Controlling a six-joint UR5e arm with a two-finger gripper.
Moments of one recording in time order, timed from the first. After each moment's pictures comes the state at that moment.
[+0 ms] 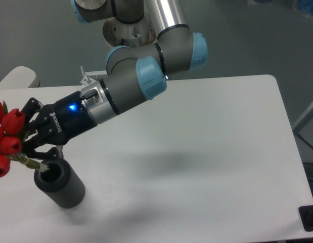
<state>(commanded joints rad) 2.28 -1.95 -1.51 -0.70 0.23 0.87</state>
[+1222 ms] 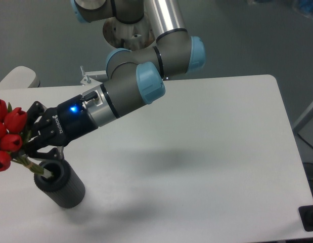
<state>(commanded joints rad) 2.30 -1.94 -1.58 -0.69 0.23 1.01</state>
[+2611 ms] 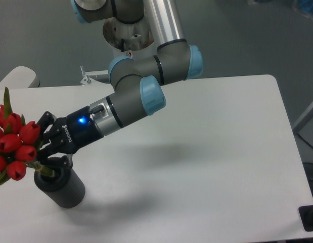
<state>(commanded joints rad) 2.30 -1.99 -1.65 -0.70 0.23 1.04</state>
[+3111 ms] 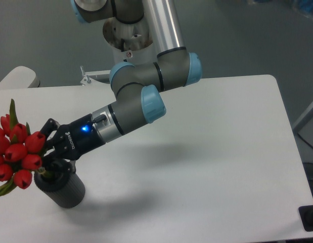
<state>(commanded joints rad) 2.30 -2.01 -1.67 -0.70 0.23 1.07</state>
